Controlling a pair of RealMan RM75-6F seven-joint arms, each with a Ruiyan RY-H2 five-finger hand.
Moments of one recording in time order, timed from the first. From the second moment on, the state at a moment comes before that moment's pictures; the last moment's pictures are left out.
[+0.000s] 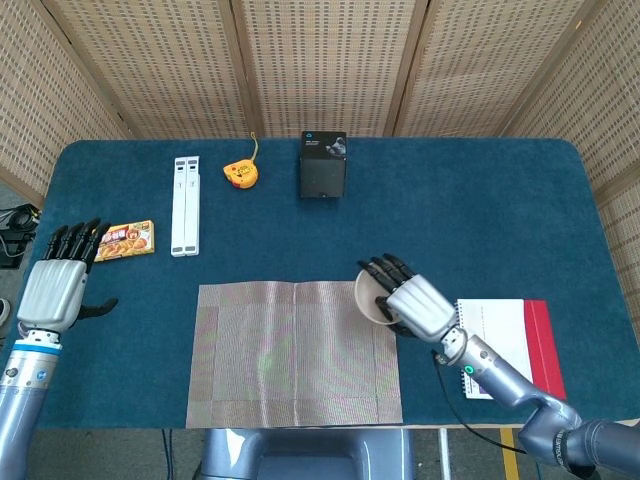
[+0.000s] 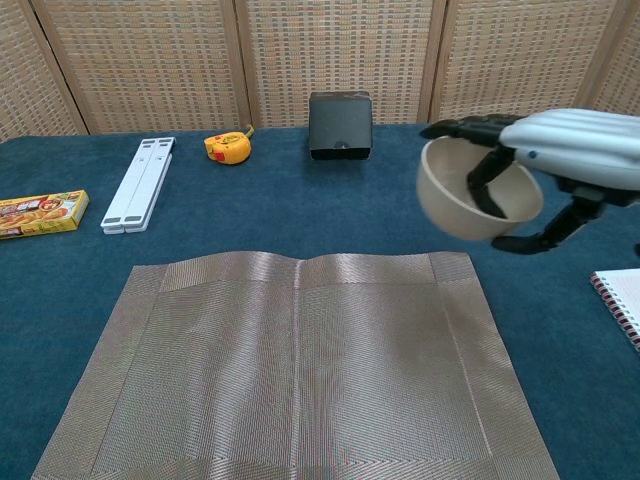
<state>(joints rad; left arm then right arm) -0.36 -1.07 -0.14 -1.89 1.20 1.32 0.35 0.67 -1.32 0.06 -1.53 -1.69 1.05 -0.03</state>
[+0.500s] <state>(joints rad) -0.37 -1.06 -0.16 -1.88 1.17 1.30 0.34 0.87 -1.43 0.08 -1.62 -1.66 0.76 -0.26</state>
